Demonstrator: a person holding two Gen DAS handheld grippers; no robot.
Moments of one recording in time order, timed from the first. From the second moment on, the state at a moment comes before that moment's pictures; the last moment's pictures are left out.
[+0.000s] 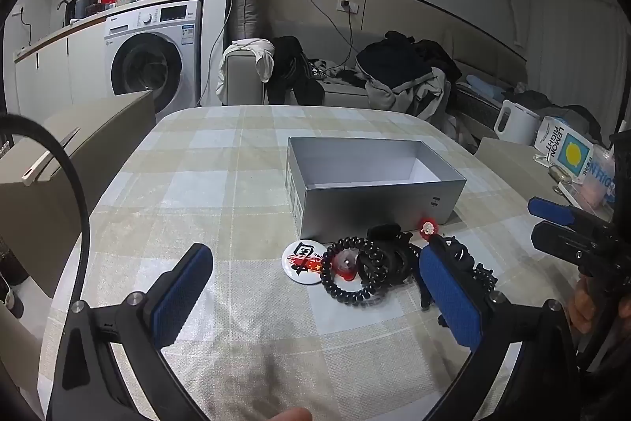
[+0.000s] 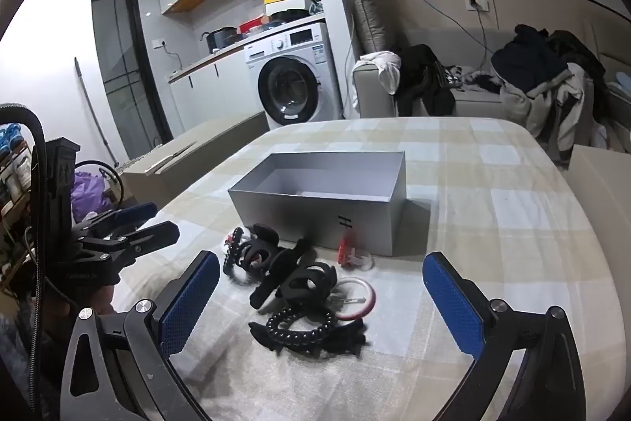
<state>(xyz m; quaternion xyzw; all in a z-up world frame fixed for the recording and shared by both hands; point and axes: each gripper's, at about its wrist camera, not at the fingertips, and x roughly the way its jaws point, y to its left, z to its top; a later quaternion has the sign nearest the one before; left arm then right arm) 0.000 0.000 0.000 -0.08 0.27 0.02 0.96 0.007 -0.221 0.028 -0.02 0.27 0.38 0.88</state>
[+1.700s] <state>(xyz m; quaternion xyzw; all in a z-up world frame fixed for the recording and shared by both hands) 0.001 0.002 0.001 -0.07 0.28 0.03 0.96 0.015 -0.224 0.021 -0.02 0.29 0.38 0.88</state>
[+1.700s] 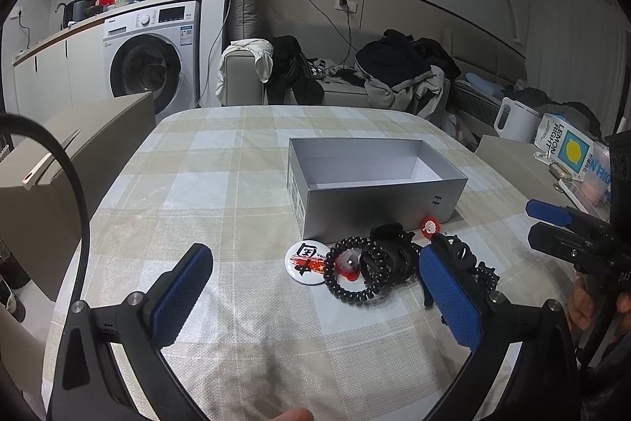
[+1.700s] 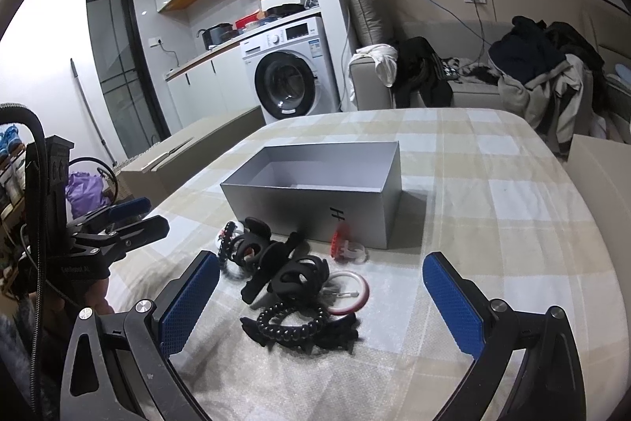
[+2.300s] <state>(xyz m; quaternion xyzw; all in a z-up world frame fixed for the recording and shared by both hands) 0.000 0.002 0.001 -0.07 0.28 0.02 0.96 0.016 -0.225 0.020 -0.01 0.29 0.37 0.88</state>
